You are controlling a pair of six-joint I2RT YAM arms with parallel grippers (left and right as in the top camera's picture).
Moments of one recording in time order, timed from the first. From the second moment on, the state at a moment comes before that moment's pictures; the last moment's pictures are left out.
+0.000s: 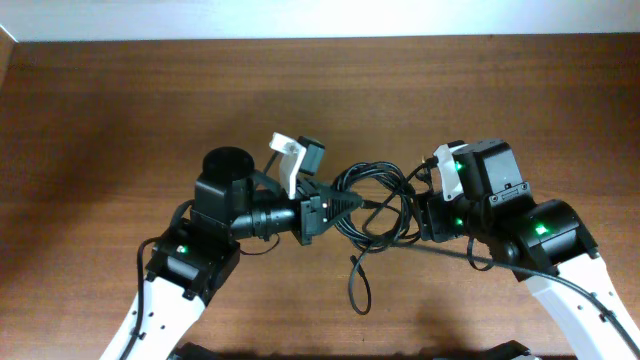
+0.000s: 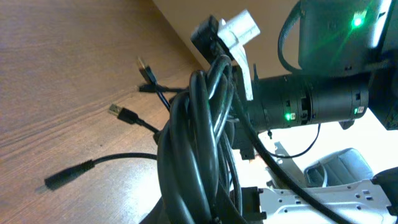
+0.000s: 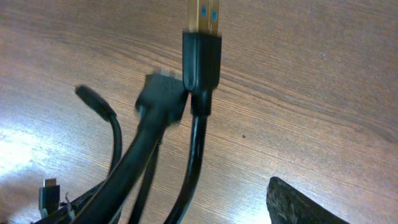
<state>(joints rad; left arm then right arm) -0.43 1.08 0.93 -0.24 0.84 -0.49 0.38 1.16 1.16 -1.03 -0.03 0.12</state>
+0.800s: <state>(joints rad) -0.38 1.08 0.93 -0.31 0.84 -0.43 0.38 0.88 1.16 -1.00 -0.13 0.03</state>
